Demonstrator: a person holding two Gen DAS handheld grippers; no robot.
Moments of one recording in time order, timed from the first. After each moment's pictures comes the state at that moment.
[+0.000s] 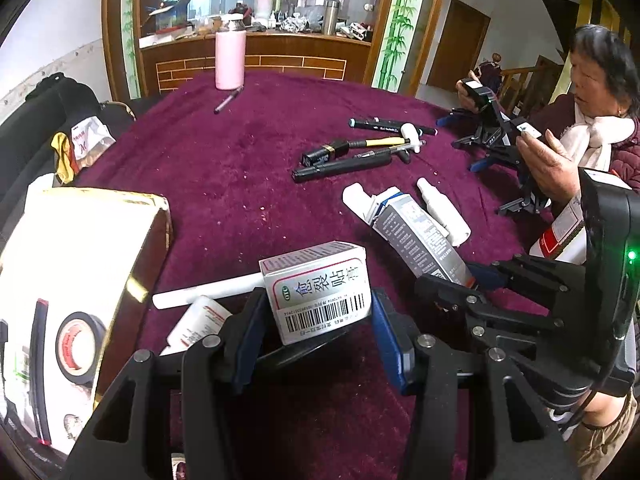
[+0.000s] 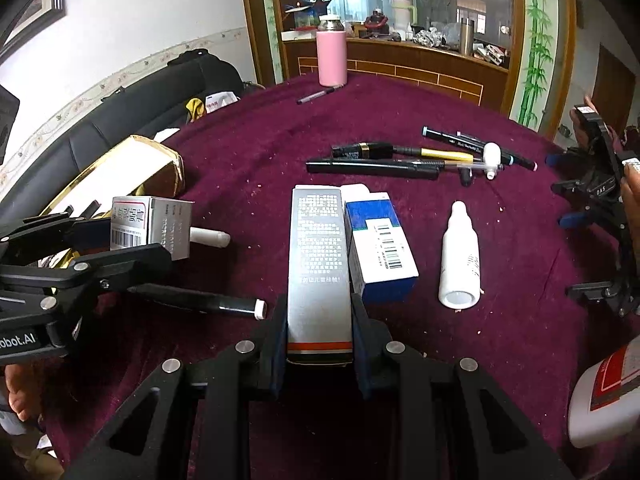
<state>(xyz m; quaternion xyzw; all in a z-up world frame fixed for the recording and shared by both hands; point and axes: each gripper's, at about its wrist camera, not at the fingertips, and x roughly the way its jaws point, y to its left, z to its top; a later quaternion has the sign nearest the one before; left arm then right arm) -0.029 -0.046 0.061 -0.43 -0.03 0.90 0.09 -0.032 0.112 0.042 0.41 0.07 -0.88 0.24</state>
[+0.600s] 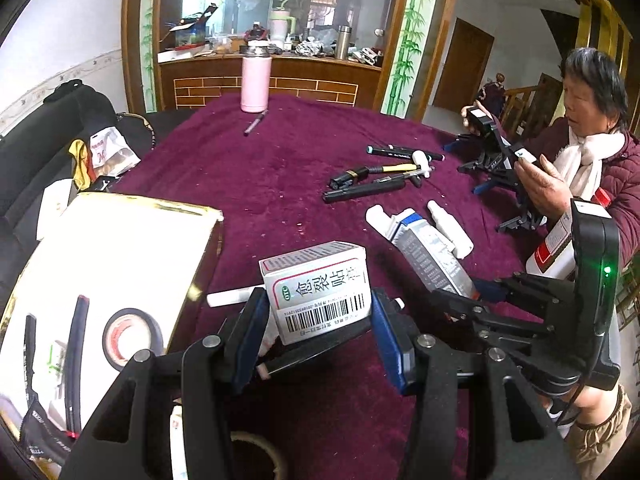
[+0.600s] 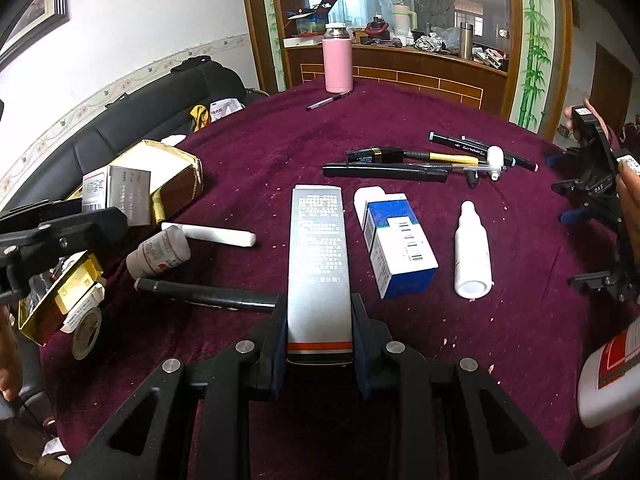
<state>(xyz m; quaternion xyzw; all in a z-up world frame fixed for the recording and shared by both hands) 0.002 -0.085 0.085 -0.39 -0.04 0.92 0.07 -0.012 0.102 0.049 0.40 0.06 -0.88 0.24</state>
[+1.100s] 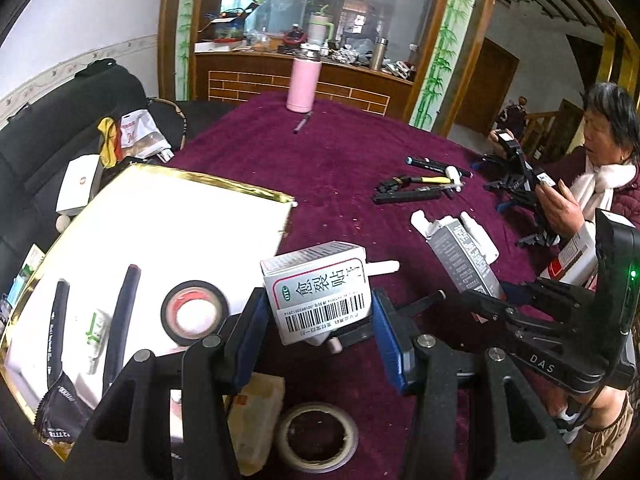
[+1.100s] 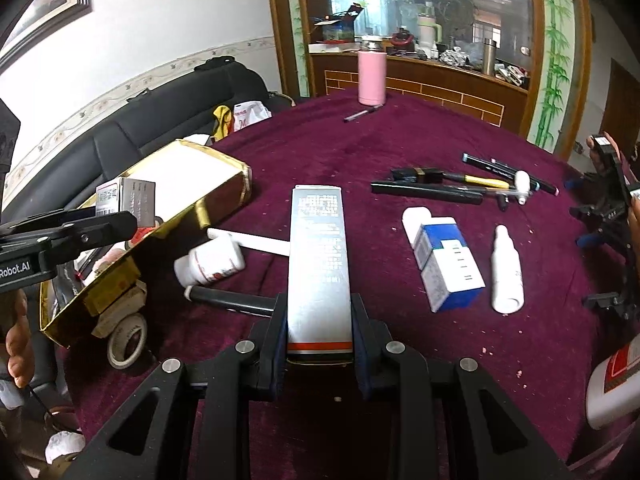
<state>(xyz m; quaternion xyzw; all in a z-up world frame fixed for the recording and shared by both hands) 0.028 -0.144 0.085 -0.38 -0.08 0.92 0.03 0.007 0.063 0.065 0.39 0.08 -0.88 0.27</state>
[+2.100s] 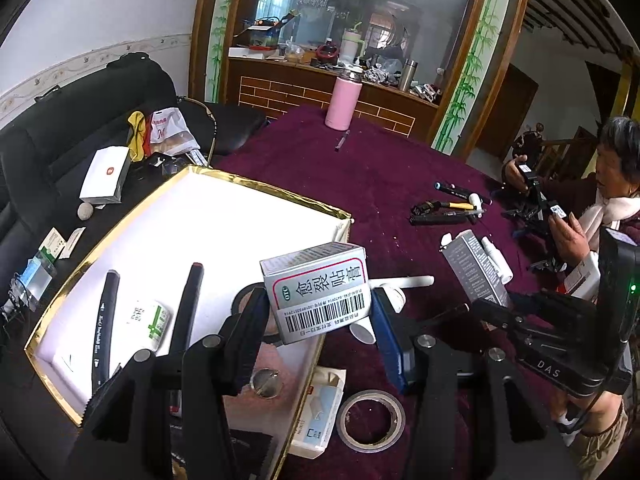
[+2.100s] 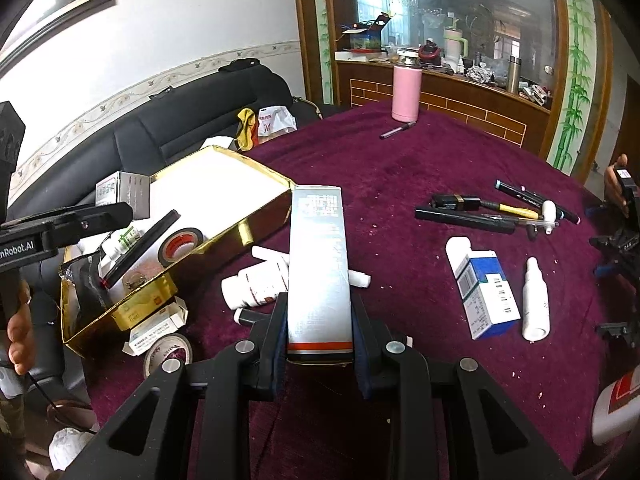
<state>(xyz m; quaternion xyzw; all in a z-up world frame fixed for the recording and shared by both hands) 0.054 -0.200 0.101 -0.37 -0.12 0.92 0.00 0.017 0.025 0.080 0.37 0.09 -0.88 0.30</state>
